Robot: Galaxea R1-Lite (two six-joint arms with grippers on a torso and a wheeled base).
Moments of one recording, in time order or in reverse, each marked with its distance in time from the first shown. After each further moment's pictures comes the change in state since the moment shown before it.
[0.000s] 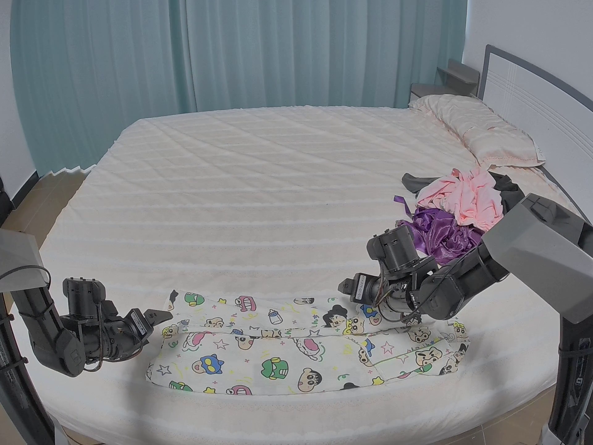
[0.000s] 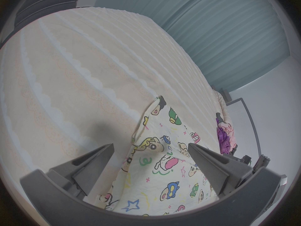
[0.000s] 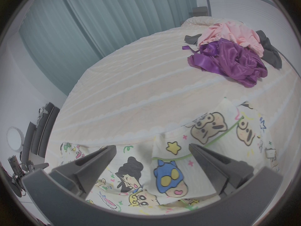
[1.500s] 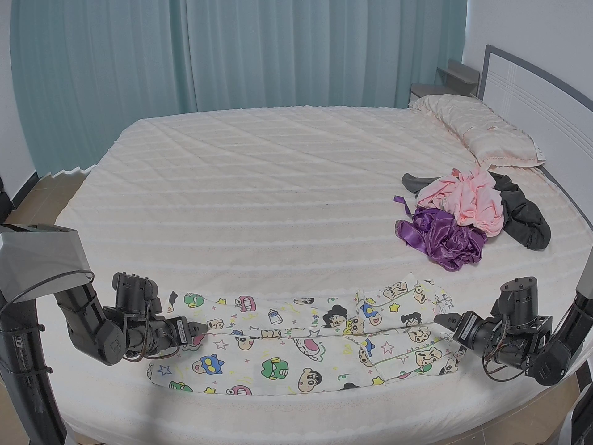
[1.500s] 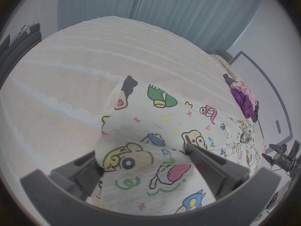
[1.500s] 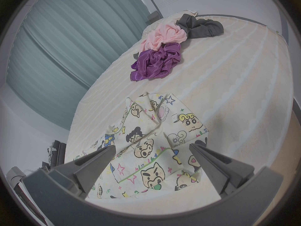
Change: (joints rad) left arm -0.209 0.124 -0.237 0.218 0.190 0.302; right arm -0.240 -0.364 0.965 -0.696 0.102 0.180
